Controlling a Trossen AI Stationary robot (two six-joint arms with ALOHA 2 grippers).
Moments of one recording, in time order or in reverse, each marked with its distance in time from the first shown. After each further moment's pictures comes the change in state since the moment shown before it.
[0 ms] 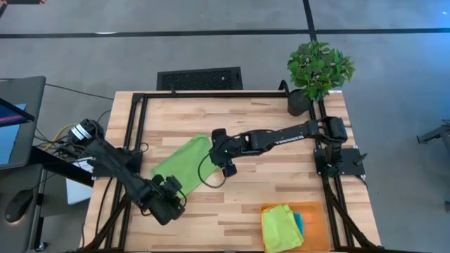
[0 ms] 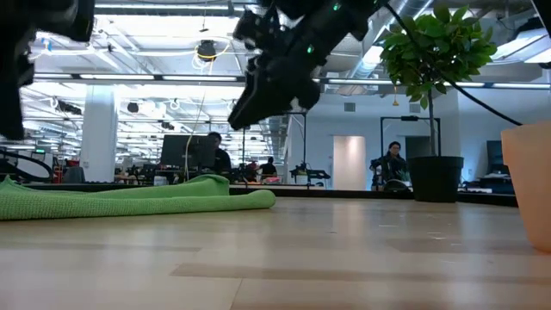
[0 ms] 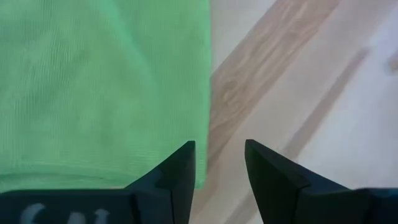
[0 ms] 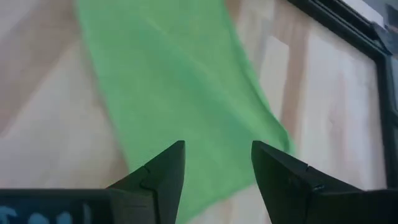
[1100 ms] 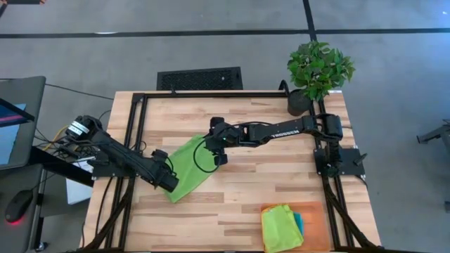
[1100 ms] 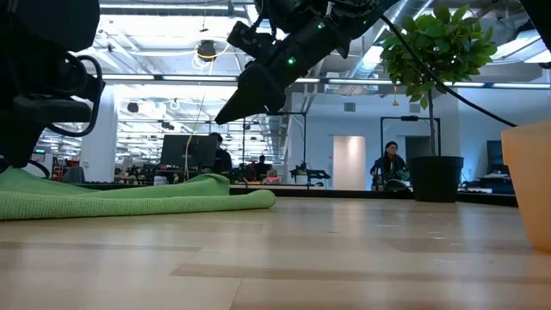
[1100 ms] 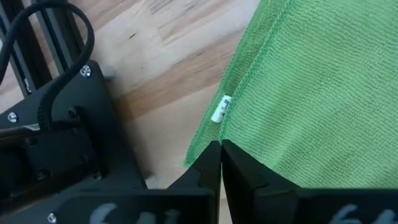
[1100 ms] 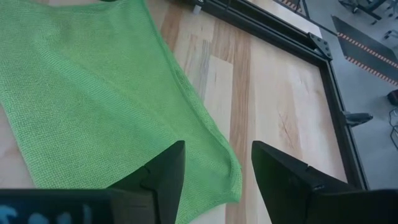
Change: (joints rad) left arm 0.278 -0.055 -0.146 -0.438 0.155 -0.197; right arm -0.086 0.033 0.000 0.192 0.012 0.036
